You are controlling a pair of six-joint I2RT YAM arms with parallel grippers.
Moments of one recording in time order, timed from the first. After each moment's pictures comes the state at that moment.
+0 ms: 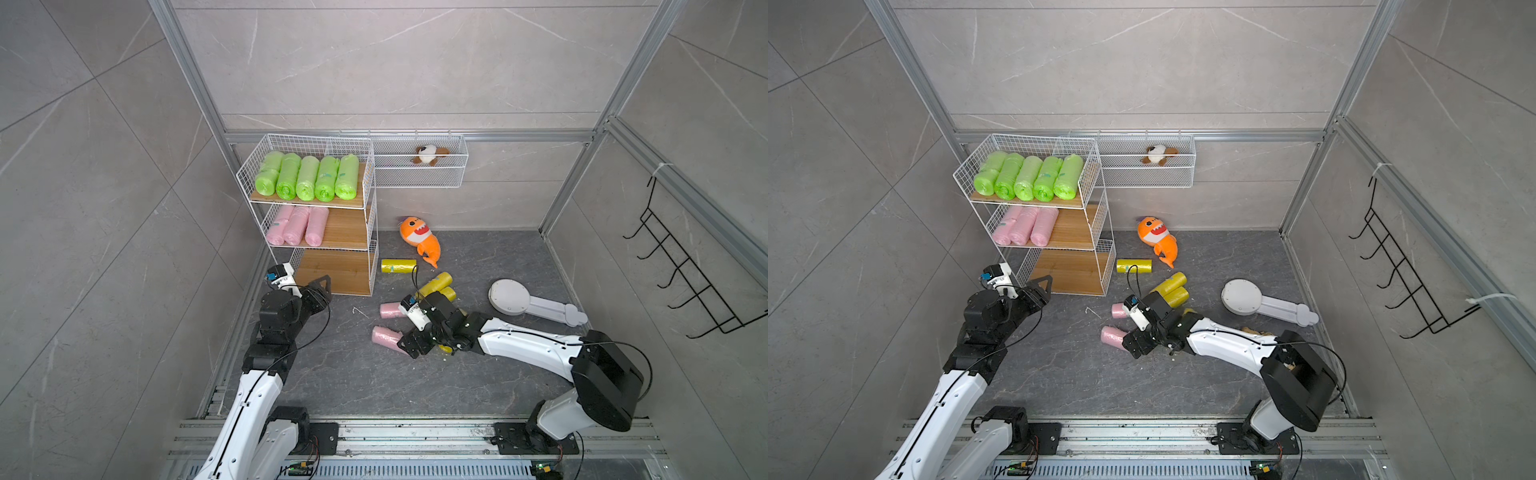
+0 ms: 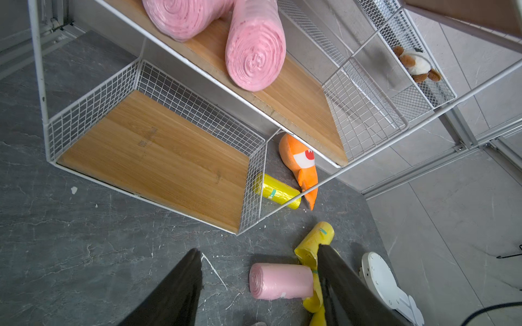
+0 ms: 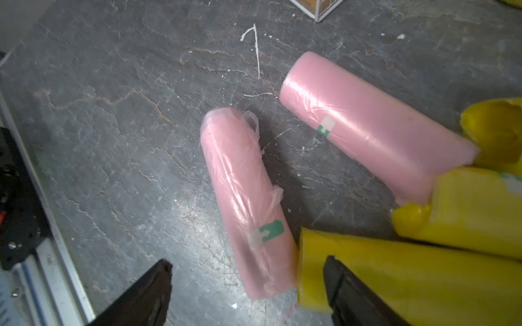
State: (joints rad) left arm -0.10 0.78 0.64 -0.13 0.19 -0.62; right arm 0.85 1.58 0.96 -0.27 -0.16 0.08
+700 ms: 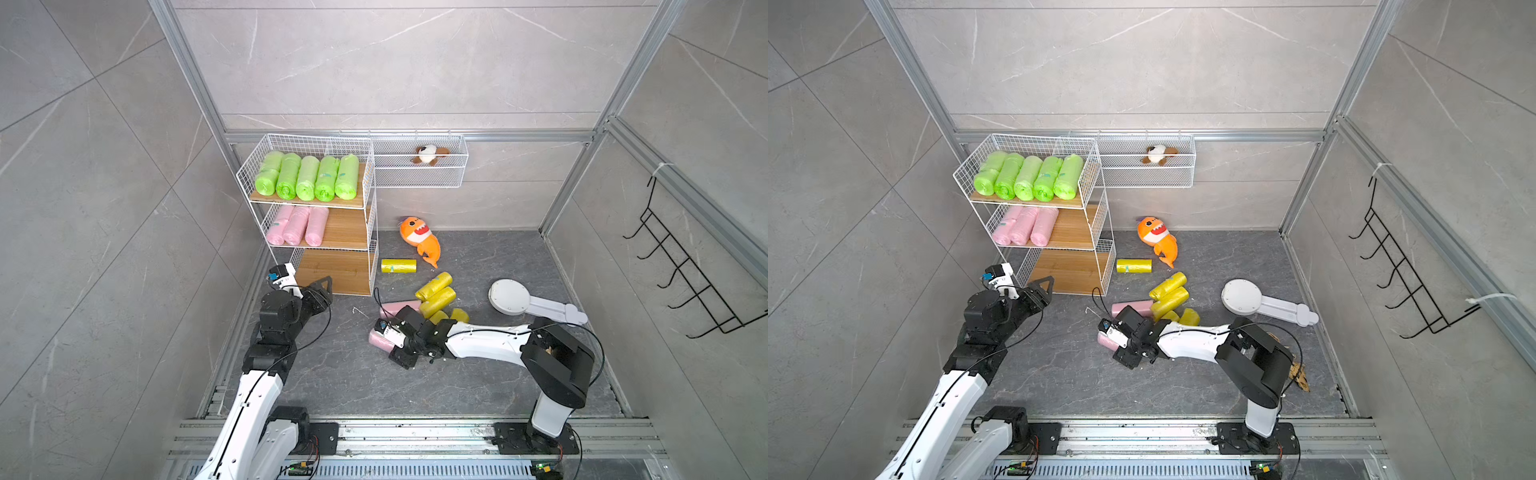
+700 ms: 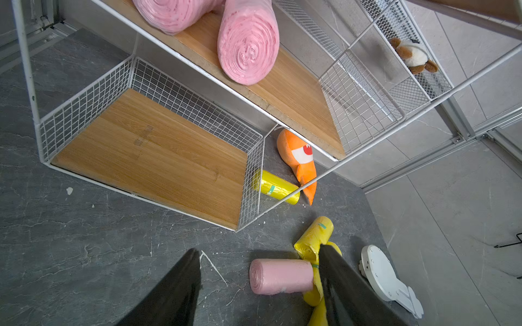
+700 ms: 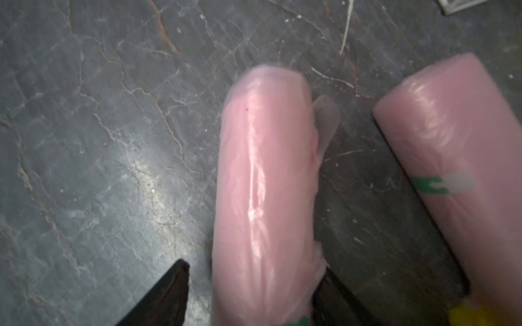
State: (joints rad) left arm -0.10 0.79 0.64 -0.13 0.20 -0.60; right arm 0.98 1.80 1.05 -0.26 -0.02 -0.19
